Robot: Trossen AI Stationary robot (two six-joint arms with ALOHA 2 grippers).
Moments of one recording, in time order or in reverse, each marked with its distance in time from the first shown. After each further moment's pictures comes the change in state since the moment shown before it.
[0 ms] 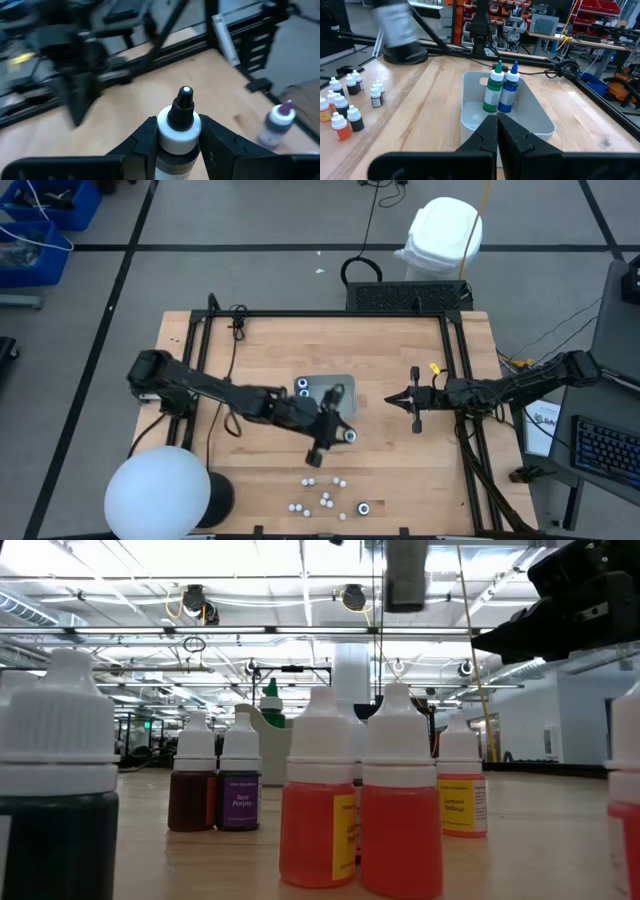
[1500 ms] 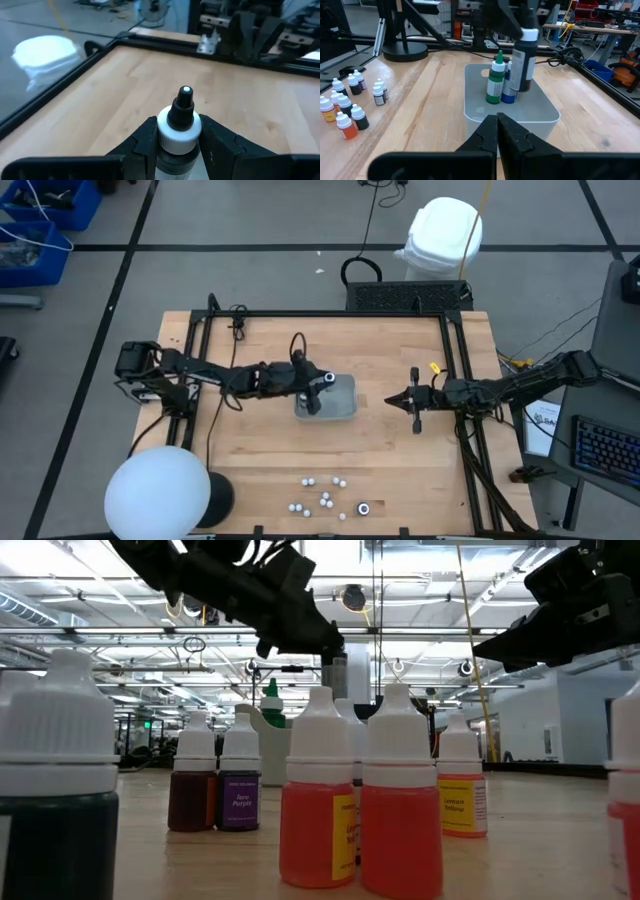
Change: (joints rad) left arm 0.248 -0.135 -0.499 0.450 -0.226 -0.349; right arm 0.000 0.000 0.000 -0.039 0.002 0.072
